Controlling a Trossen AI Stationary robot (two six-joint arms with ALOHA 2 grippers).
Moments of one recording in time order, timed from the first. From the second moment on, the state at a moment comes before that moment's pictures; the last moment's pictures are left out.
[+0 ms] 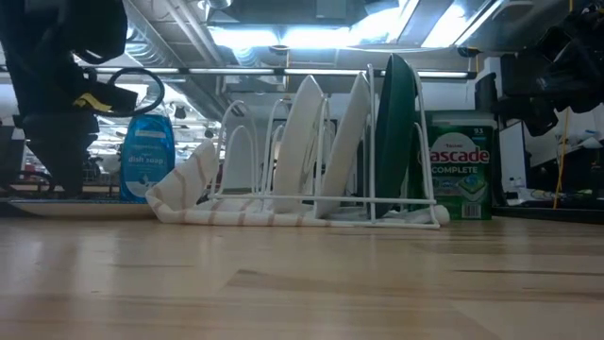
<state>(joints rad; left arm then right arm) -0.34 1.28 0.64 -0.99 -0.40 -1.08 0.26 0.02 0.11 -0.29 0.30 0.31</state>
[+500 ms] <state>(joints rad) -0.34 1.34 0.64 -0.87 -0.48 -0.93 0.26 0.02 0.11 -0.29 0.30 0.31</state>
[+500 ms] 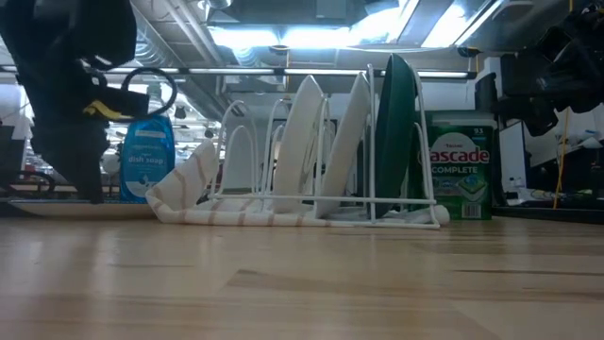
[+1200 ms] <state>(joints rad) -0.35 1.60 0.65 -0.87 -0.68 -0.91 0.26 0.02 0.11 -0.29 0.30 0.31</state>
